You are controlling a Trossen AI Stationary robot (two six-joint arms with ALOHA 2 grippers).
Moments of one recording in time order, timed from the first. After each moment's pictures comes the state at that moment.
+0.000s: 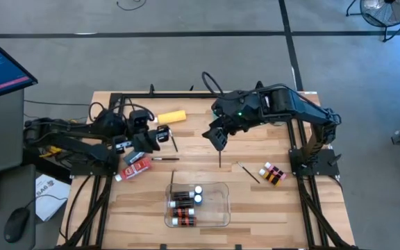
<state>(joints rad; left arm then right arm) 0.10 1.12 0.62 1.26 0.70 -1.05 0.07 1.81 2.34 -1.27 0.12 0.63</state>
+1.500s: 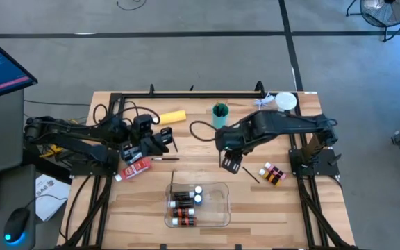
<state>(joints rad) 0.01 1.13 0.62 1.12 0.51 -0.90 0.16 1.80 2.03 -1.57 0.13 0.60</state>
